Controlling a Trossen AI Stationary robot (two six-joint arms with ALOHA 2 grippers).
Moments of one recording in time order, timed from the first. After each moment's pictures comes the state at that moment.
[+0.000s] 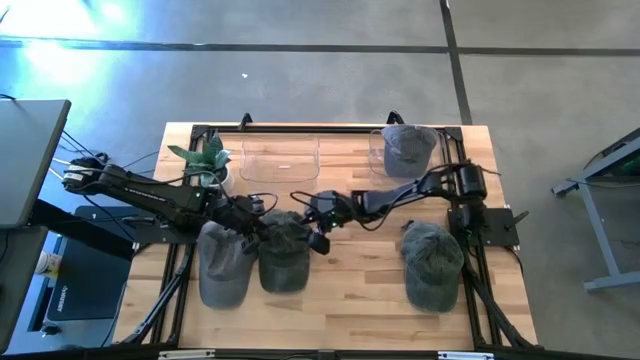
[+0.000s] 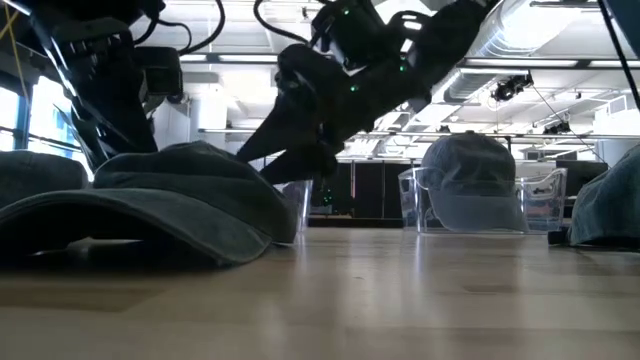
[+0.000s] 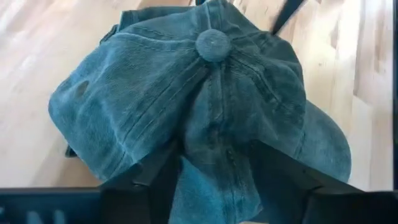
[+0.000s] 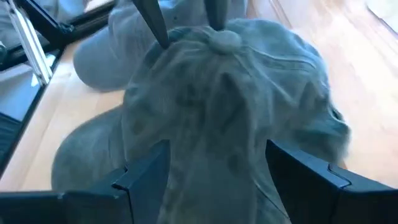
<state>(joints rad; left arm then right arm) -0.14 1.00 0.51 -0.31 0.01 -0.60 0.01 2.00 1.17 0.30 -0.17 0.34</state>
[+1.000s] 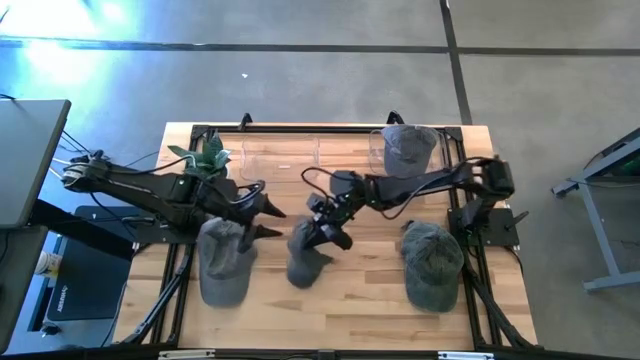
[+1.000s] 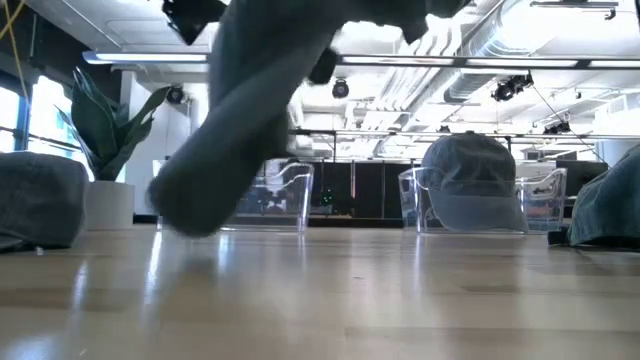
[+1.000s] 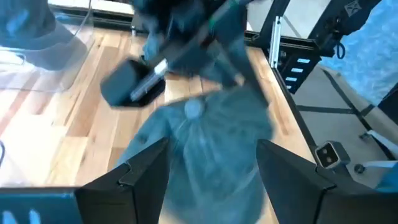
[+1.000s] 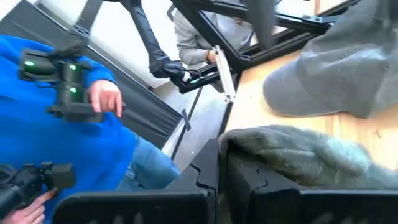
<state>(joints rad) -0.18 0.98 0.84 -0.26 -0.01 -0.21 0.01 1.77 1.25 0.23 -0.70 0.57</state>
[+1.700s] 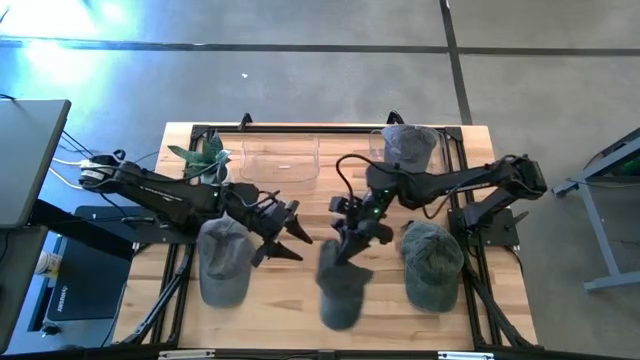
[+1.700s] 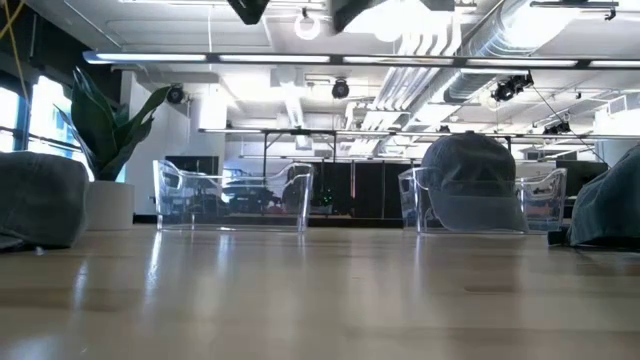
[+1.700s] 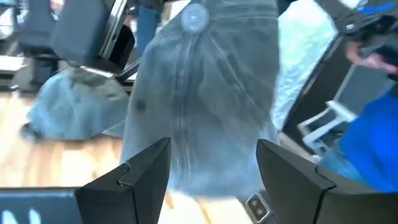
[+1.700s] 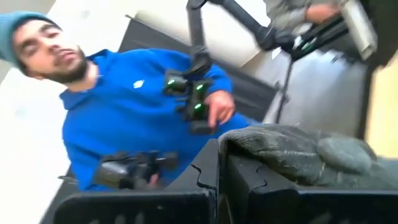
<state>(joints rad) -0.18 1.24 0.84 0.27 0.34 -0.24 0.08 1.54 1.25 0.28 -0.94 1.09</state>
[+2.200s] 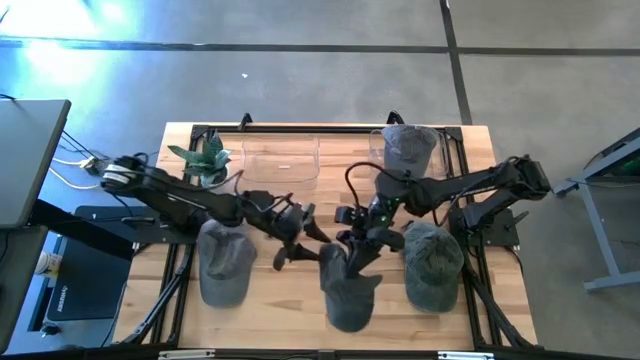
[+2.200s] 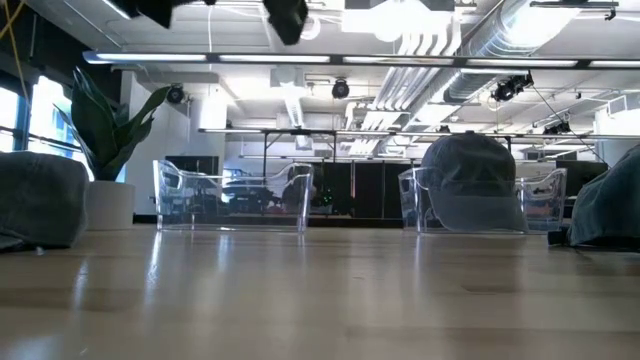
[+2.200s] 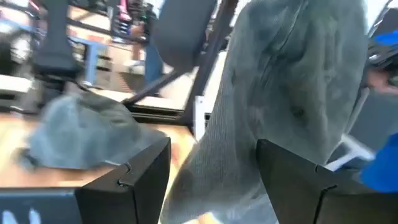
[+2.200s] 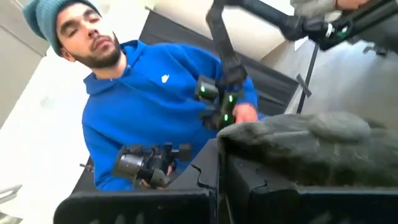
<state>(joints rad) -0.18 1.47 0.83 0.67 0.29 -0.35 0.15 1.52 1.25 0.35 -0.93 1.16</state>
